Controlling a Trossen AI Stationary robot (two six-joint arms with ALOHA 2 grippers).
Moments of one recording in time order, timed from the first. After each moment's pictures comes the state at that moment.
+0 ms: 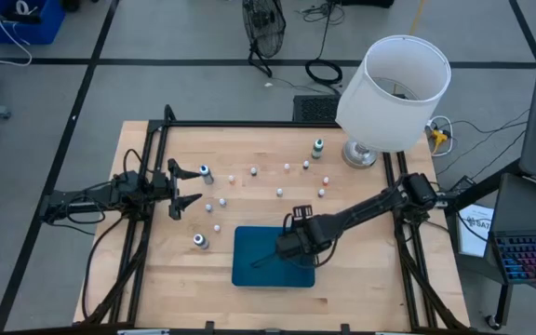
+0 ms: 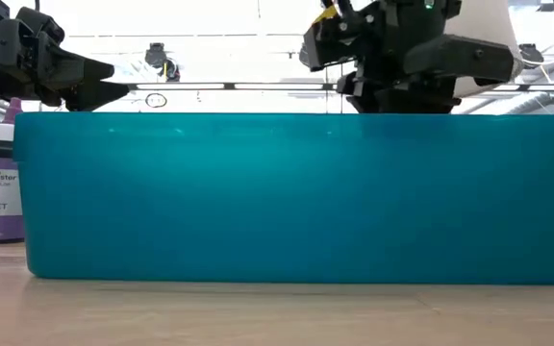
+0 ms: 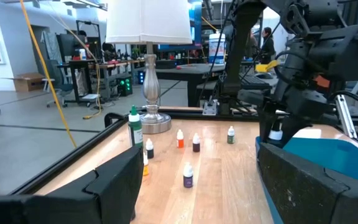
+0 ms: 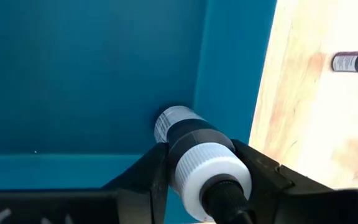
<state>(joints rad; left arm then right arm) 0.09 0.01 0.01 0.07 -0.05 0.02 0.34 1.97 1.48 -1.06 0.29 0.20</state>
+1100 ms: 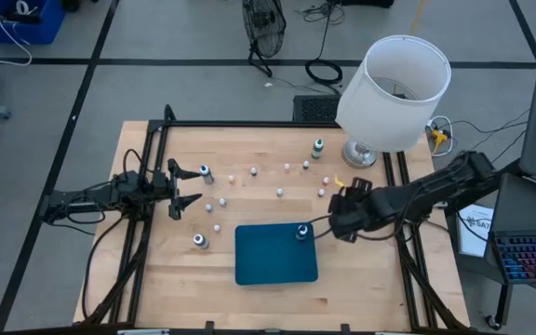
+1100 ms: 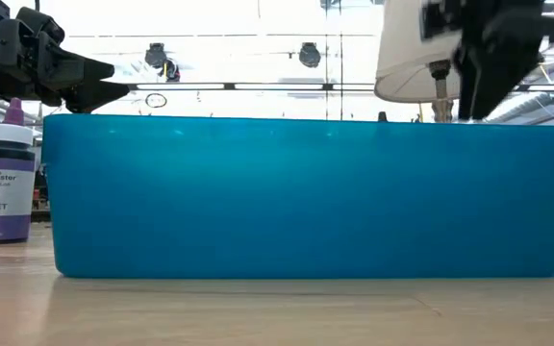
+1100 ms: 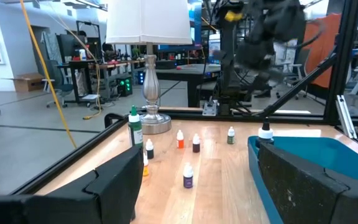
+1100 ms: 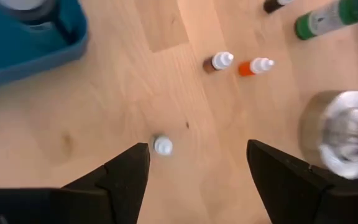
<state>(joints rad) 0.09 0.01 0.01 0.07 -0.05 0.02 0.34 1.36 1.07 -1.22 0.41 0.62</state>
